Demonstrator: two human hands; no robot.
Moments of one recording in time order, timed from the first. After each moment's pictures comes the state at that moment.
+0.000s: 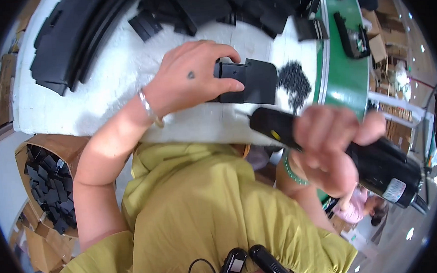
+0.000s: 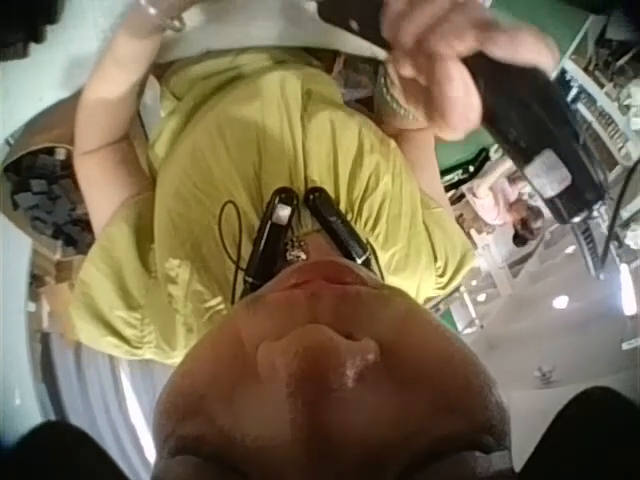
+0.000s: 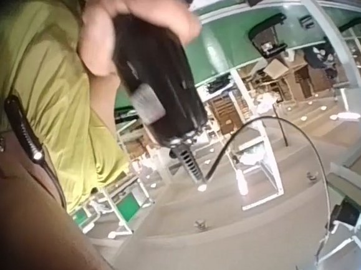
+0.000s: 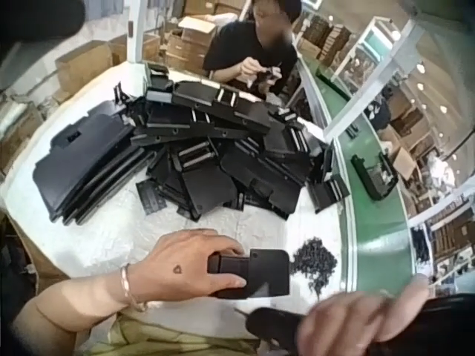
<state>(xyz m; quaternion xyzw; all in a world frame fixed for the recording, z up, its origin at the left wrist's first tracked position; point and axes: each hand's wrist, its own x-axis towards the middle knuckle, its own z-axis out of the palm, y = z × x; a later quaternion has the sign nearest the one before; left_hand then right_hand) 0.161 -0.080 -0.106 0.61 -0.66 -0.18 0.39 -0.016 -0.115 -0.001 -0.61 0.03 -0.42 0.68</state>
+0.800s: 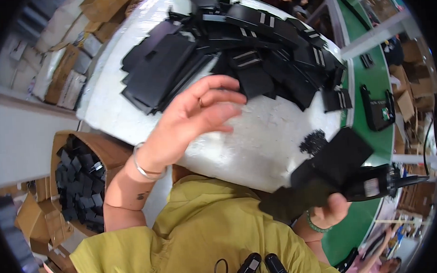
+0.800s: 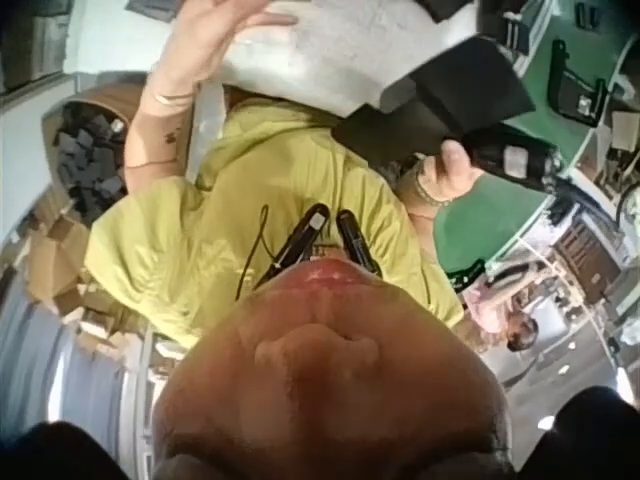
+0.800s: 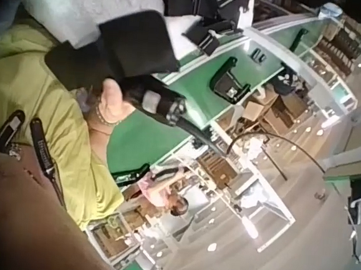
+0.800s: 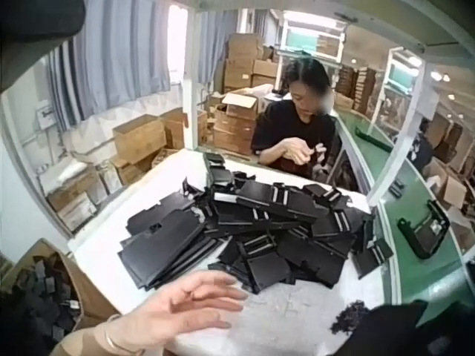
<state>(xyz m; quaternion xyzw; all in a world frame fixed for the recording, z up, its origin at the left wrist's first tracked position) 0.204 -0.006 -0.022 0.48 -0.29 -0.51 0.66 -0.083 -0.106 -0.034 -0.55 0.25 -0.45 0.66</state>
